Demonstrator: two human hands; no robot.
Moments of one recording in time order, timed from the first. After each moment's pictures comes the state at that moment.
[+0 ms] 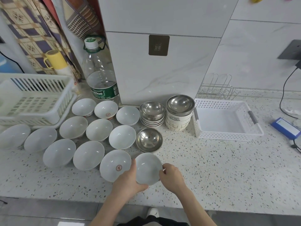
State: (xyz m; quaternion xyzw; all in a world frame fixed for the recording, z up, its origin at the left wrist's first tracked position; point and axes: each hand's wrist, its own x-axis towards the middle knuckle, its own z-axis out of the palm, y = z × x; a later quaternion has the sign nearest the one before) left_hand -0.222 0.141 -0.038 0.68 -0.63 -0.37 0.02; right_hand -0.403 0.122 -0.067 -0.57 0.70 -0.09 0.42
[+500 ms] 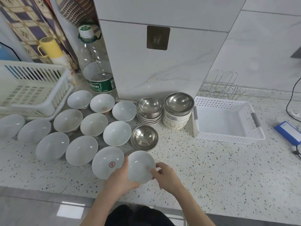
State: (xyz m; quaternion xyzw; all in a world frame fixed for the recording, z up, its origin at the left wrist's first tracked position) left_hand -0.230 0.134 -0.035 0.71 -0.58 -0.41 0.00; right_hand -0.422 0.116 -0.067 -0.54 0.64 -0.10 0.53
